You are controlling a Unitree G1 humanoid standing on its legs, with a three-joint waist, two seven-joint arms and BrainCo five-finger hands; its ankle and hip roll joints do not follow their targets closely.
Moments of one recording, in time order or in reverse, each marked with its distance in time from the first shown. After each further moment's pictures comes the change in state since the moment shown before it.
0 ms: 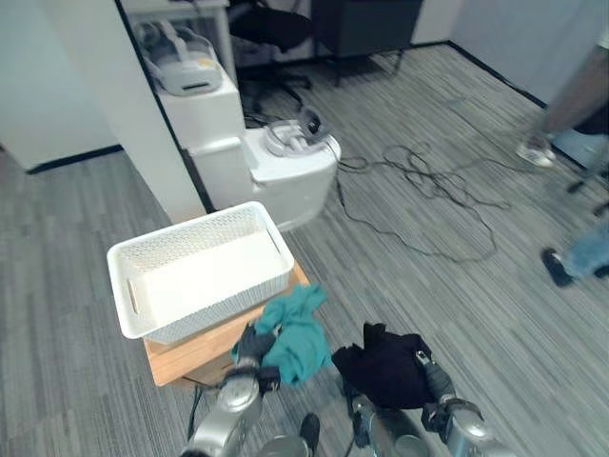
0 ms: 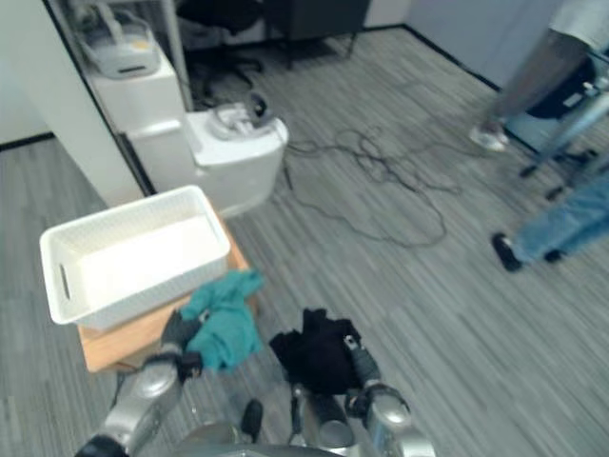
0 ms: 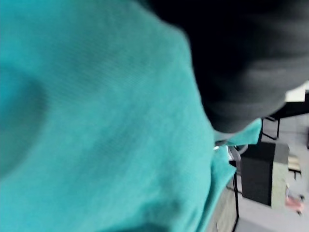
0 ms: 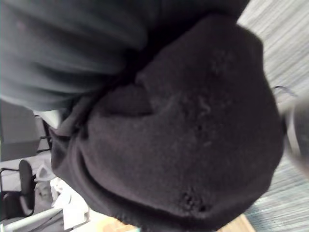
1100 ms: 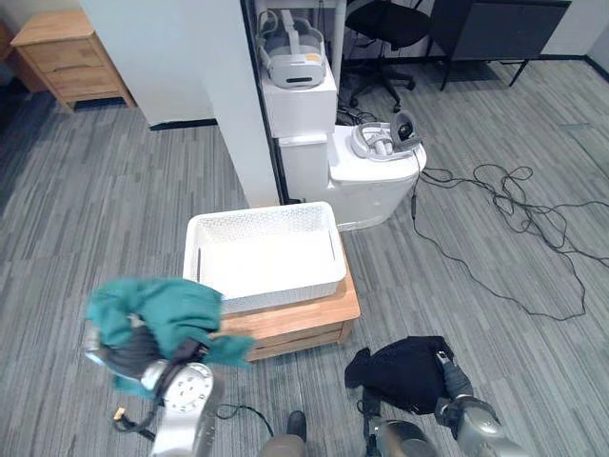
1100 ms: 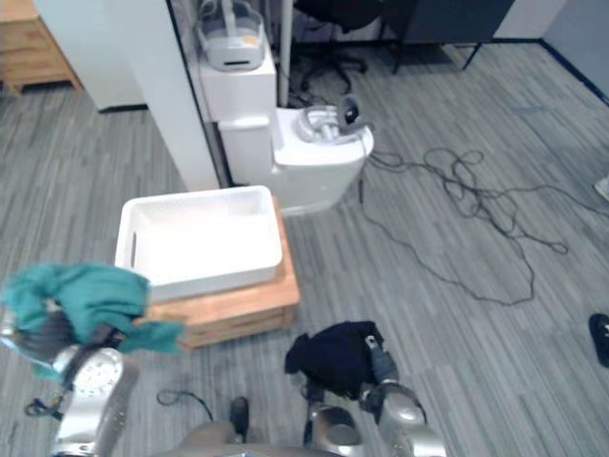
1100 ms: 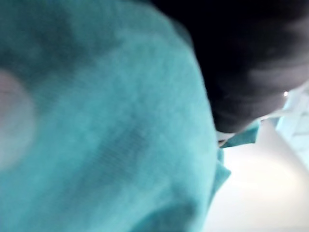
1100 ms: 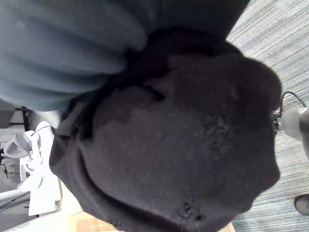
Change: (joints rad) left arm 0.116 -0.044 0.484 -0.445 0.221 -0.192 0.841; right arm 0.051 0.003 -0.081 -0.003 0.005 0.073 -0.072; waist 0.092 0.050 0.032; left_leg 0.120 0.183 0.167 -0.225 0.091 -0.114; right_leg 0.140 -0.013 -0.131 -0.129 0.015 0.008
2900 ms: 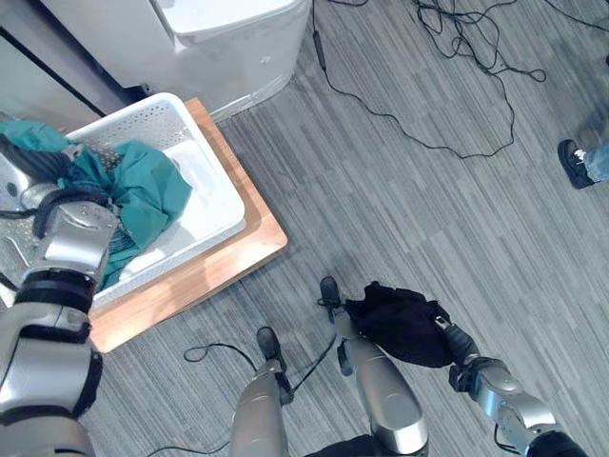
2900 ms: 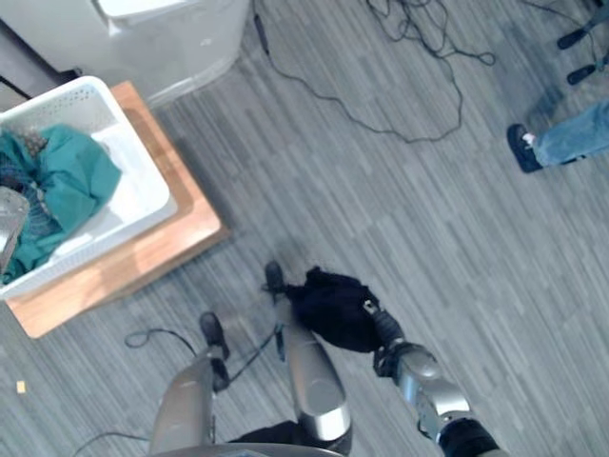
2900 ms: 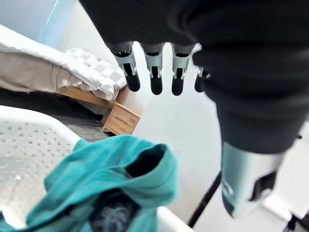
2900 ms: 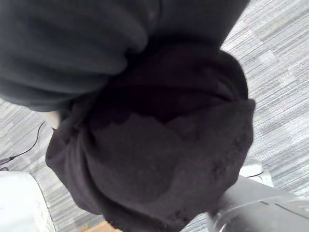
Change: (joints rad) left arm -0.933 0.595 -0.284 0.832 0.042 0.372 -0.310; right arm -0.181 -0.215 0.087 -0.045 0.043 0.019 0.175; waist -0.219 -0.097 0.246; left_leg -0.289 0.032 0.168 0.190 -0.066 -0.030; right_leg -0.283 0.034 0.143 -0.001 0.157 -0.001
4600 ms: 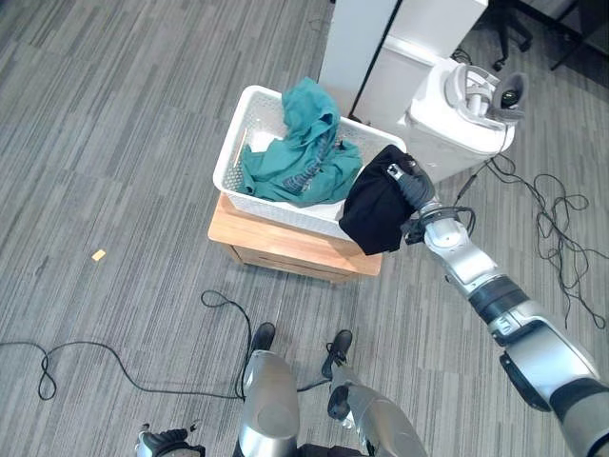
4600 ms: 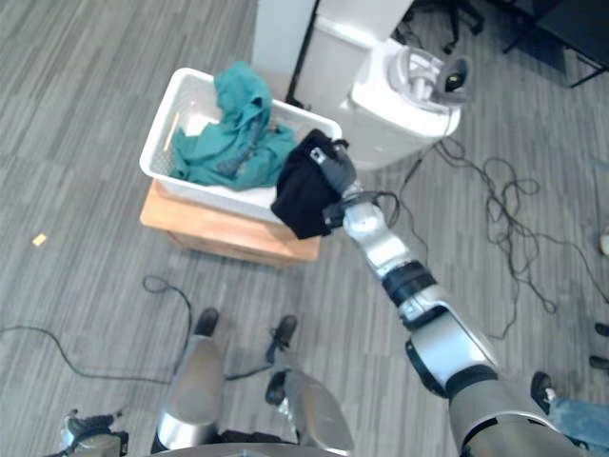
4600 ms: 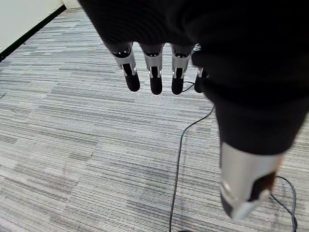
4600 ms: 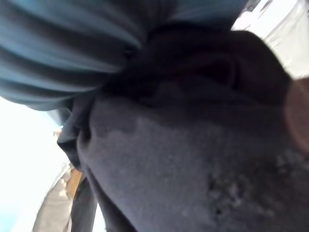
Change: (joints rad) left arm 0.755 -0.553 0.153 0.478 -0.068 -0.122 -0.341; right arm -0.873 0.131 0.174 0.280 -0.366 -0.147 -0.216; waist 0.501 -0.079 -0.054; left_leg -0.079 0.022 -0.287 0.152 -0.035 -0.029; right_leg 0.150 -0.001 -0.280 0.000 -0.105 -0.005
